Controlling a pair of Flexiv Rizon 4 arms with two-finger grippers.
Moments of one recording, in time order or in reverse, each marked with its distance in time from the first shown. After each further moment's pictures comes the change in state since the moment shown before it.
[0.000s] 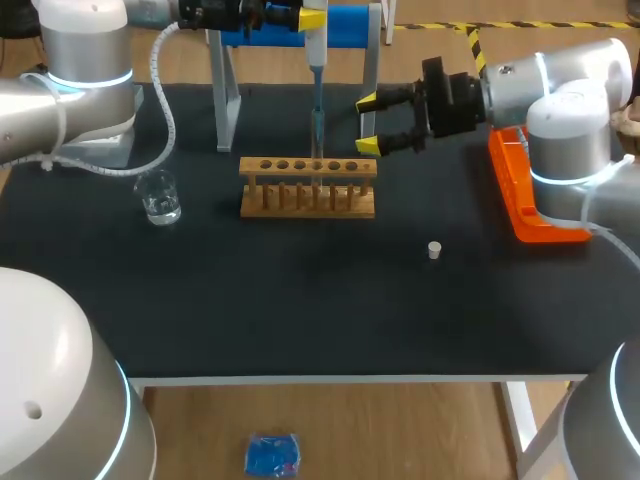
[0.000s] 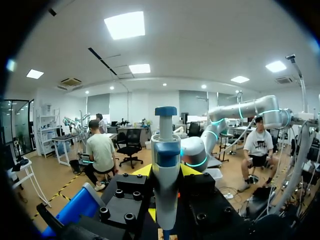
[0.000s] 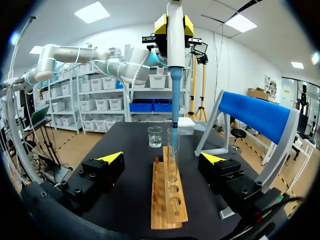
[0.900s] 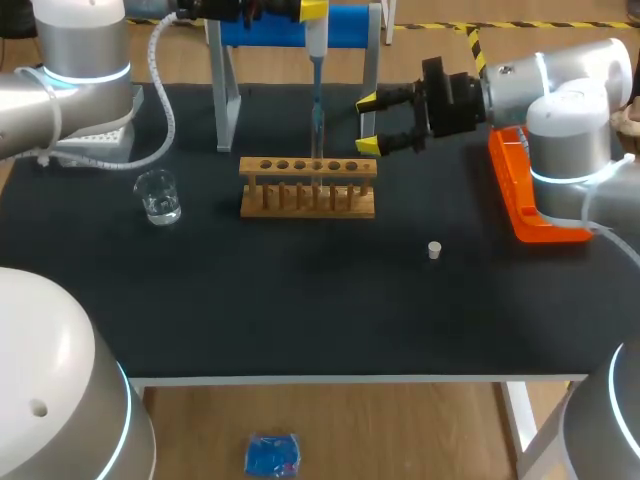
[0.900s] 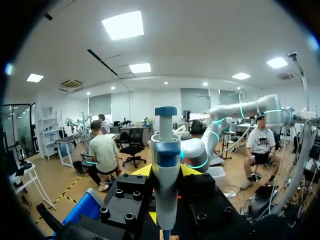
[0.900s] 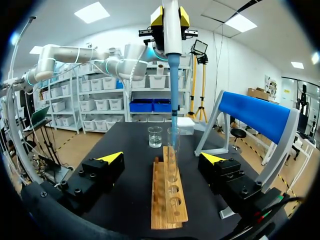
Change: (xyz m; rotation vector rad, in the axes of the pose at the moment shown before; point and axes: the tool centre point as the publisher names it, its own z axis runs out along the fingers) left arm 0.005 -0.018 0.001 -0.019 -0.022 0.026; right arm 0.000 0.000 0.000 -0.001 0.000 0.001
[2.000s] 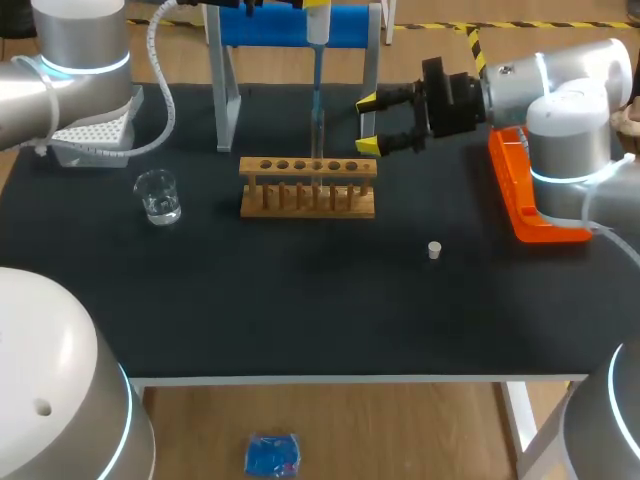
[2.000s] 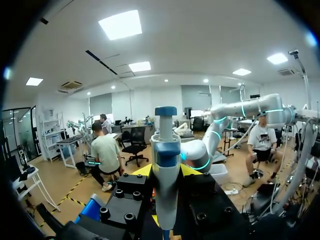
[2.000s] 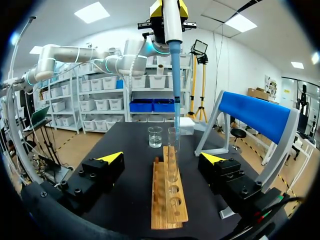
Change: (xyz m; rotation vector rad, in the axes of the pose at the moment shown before) left arm 0.001 -0.020 0.001 -0.027 -0.015 0.028; right arm 0.000 0.000 0.000 0.000 0.000 0.000
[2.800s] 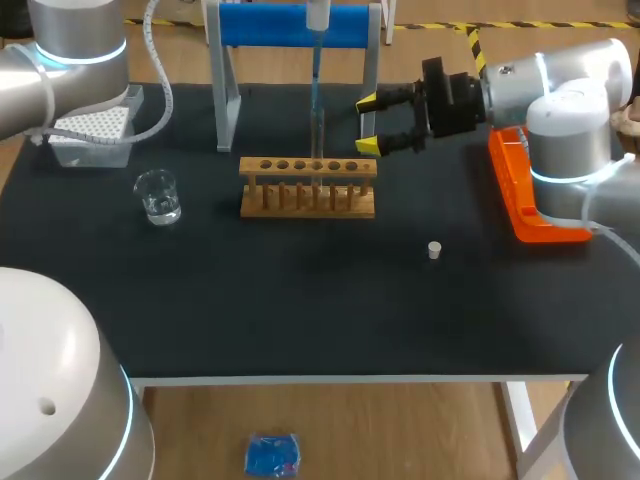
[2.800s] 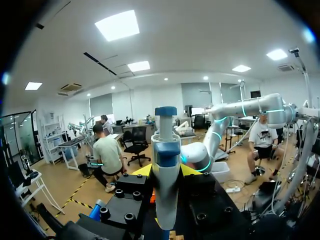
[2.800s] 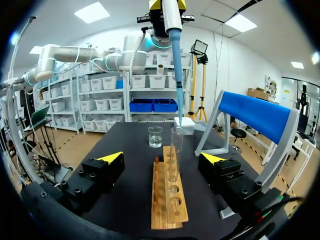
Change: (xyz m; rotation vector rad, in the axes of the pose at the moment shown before) left arm 0.001 -0.022 -0.002 -0.019 -0.010 0.030; right arm 0.000 0.000 0.000 0.000 0.000 0.000
